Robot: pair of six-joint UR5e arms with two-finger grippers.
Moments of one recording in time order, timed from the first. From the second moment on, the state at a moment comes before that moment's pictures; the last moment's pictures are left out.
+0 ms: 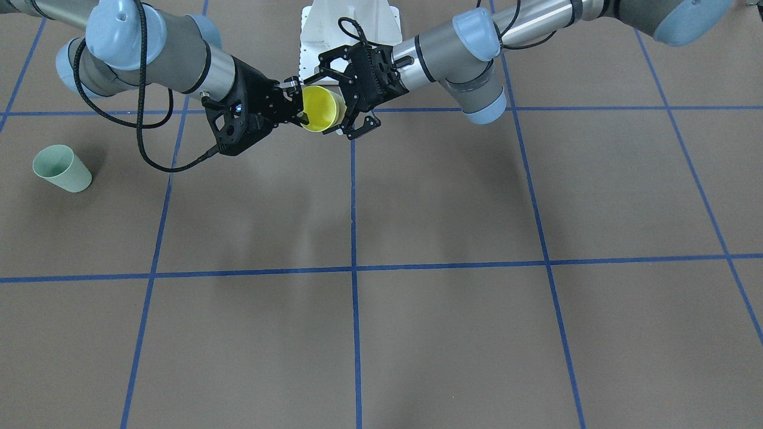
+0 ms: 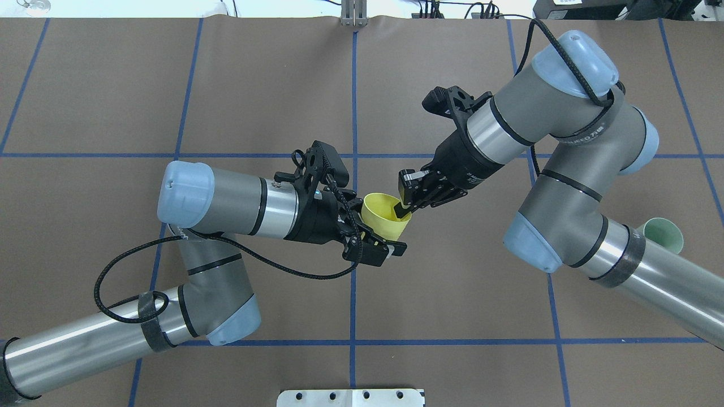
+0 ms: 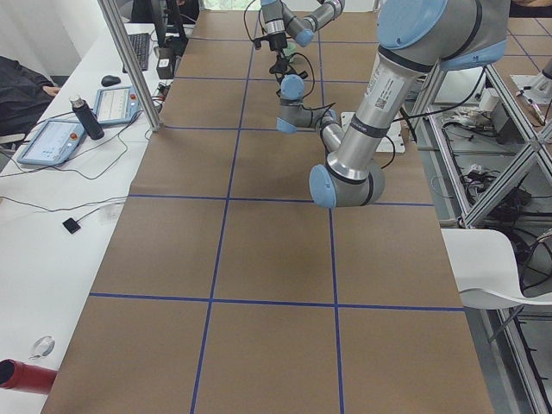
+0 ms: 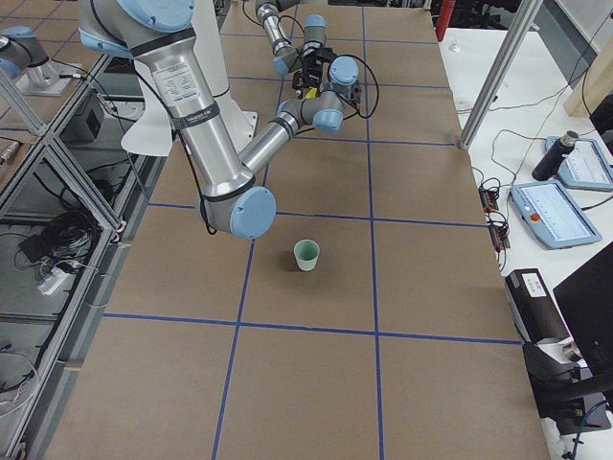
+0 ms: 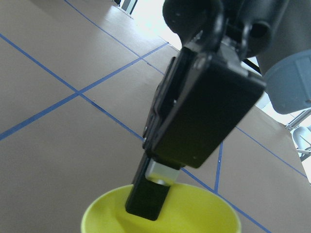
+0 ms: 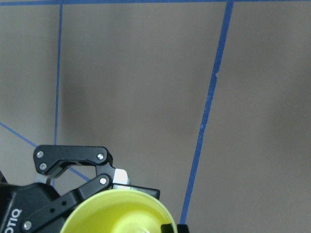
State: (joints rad) left arm -0.48 -2.22 -1.52 -2.83 -2.00 -0.75; right arm 0.73 -1.09 1.79 -1.06 2.49 1.18
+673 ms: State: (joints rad) left arm -0.49 -2.22 -1.53 -2.83 -2.00 -0.76; right arm 0.74 -1.15 1.81 -1.05 2.50 1.17
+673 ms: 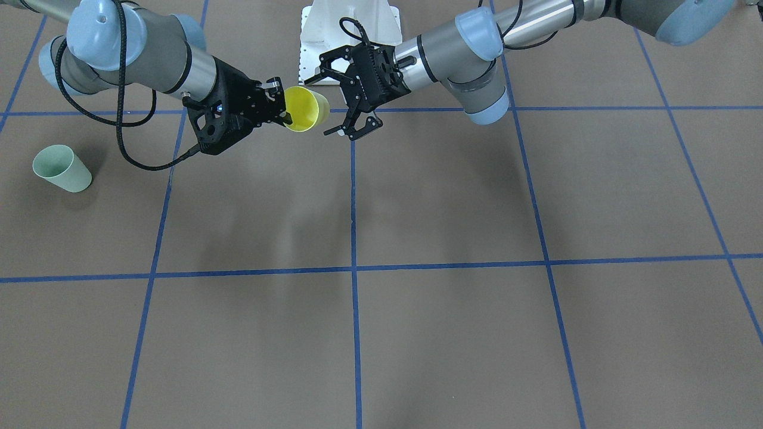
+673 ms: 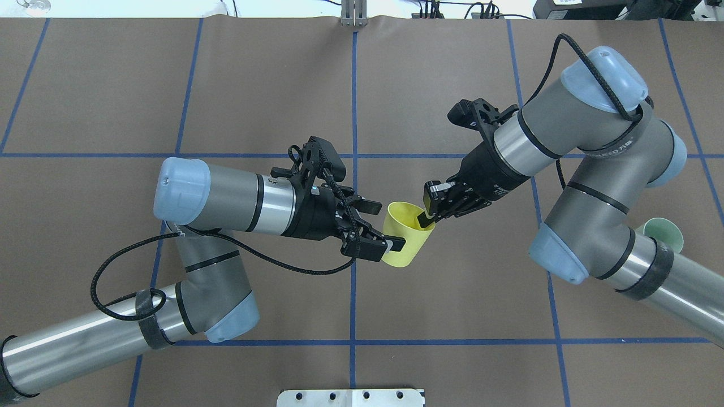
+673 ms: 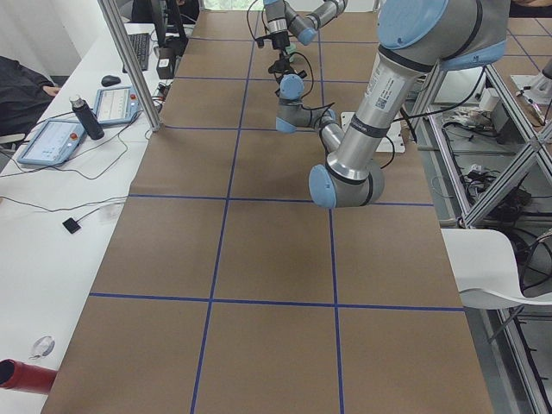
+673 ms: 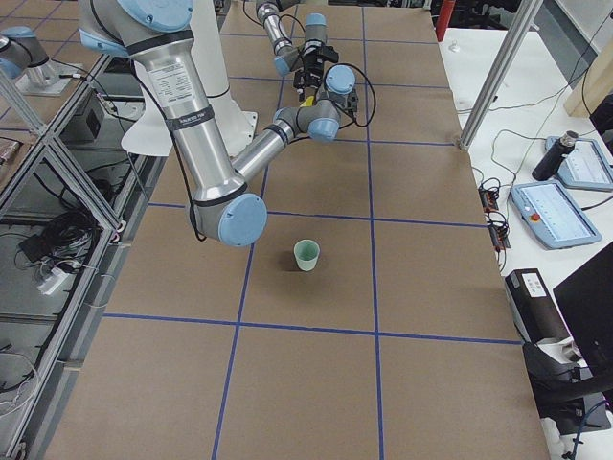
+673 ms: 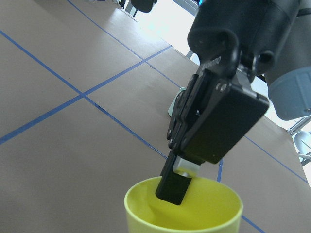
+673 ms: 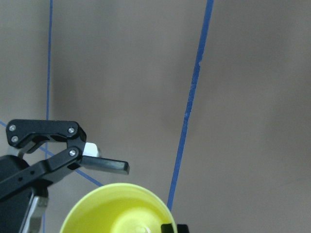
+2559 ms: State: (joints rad) left arm -0.87 -2.03 -1.53 -2.49 -1.93 -0.84; right arm 1.20 -1.44 1.84 -1.20 2.27 0.45
